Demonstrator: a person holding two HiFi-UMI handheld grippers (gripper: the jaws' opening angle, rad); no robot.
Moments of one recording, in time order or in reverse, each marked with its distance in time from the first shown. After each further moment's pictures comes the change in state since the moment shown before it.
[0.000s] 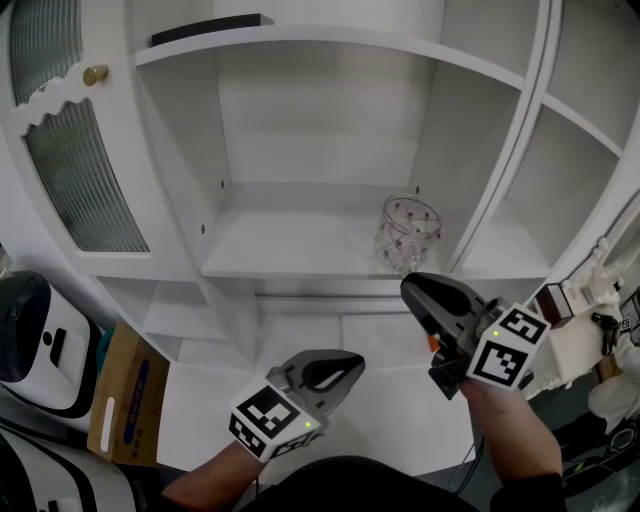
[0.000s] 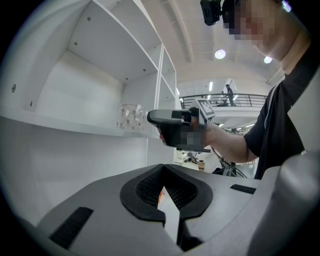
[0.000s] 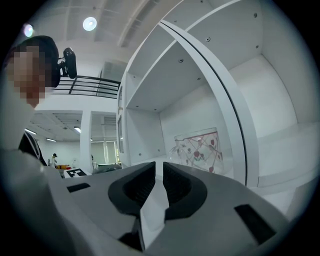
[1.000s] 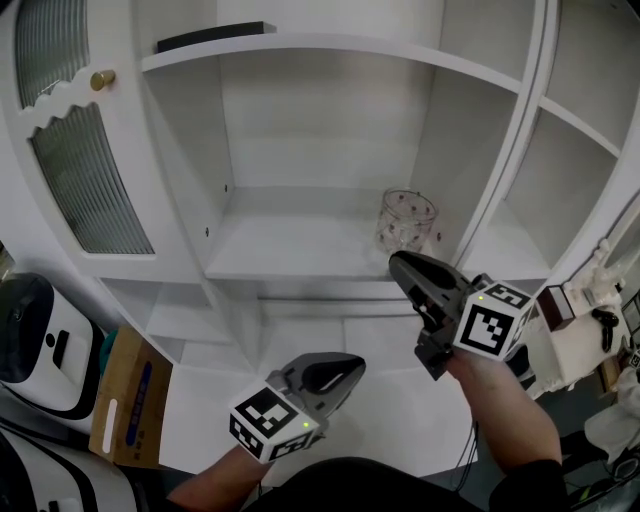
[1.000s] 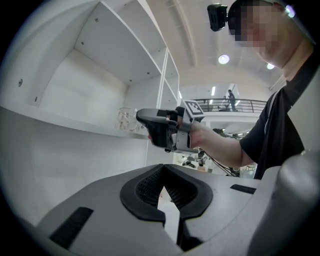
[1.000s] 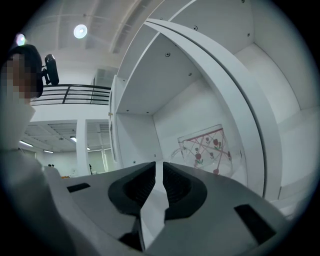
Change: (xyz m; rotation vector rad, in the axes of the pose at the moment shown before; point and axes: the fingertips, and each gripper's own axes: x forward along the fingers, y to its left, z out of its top) left arm -0.005 -0.003 0.005 -0.052 -0.038 -0.003; right arm 0.032 -0.020 0.012 0.098 -0.039 -0.014
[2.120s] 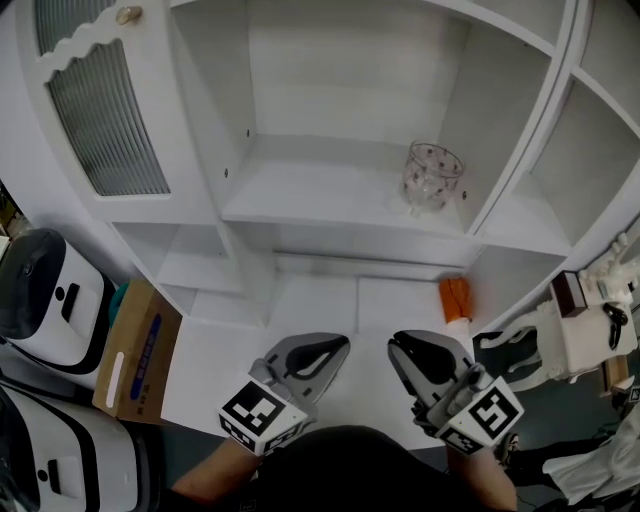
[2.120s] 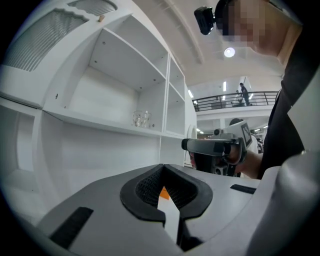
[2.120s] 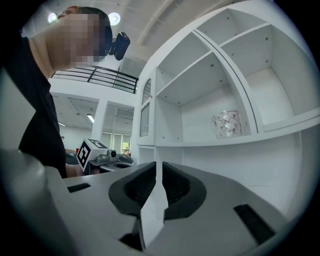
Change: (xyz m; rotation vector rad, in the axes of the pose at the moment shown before) left arm -0.049 -0.009 -0.035 0.017 -0.022 0.197; right arm -0.084 0.111 -0.117 -0.254 0.012 0.081
